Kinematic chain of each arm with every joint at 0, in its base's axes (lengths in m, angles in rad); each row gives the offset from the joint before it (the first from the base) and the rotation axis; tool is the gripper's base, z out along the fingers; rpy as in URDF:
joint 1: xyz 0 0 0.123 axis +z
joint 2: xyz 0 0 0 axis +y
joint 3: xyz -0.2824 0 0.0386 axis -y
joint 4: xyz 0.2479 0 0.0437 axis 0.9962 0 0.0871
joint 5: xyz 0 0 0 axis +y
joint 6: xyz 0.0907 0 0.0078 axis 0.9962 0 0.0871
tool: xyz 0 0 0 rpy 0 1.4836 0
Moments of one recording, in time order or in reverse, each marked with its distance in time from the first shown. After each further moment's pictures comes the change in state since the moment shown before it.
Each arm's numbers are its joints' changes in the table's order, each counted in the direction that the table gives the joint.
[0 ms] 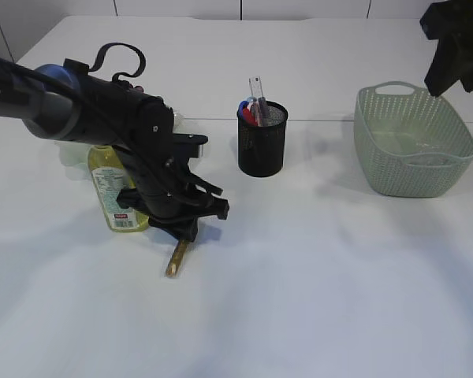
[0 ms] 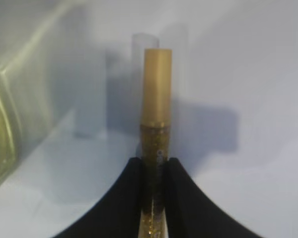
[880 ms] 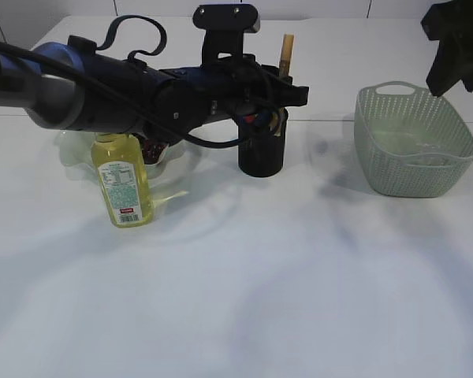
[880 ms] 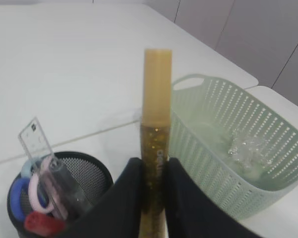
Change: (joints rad) left arm -0.101 -0.079 0.011 0.029 -0.963 0.112; right arm 0.000 0.000 0.000 -0.009 0.000 -0.004
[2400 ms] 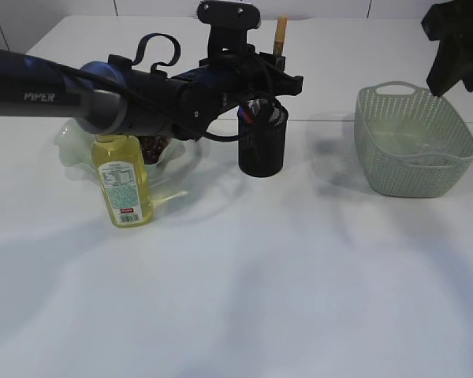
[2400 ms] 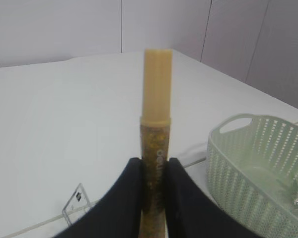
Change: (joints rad) left arm 0.046 0.176 0.198 -0.135 -0.131 0.251; right arm 0.000 0.000 -0.001 -0.002 0.000 0.000
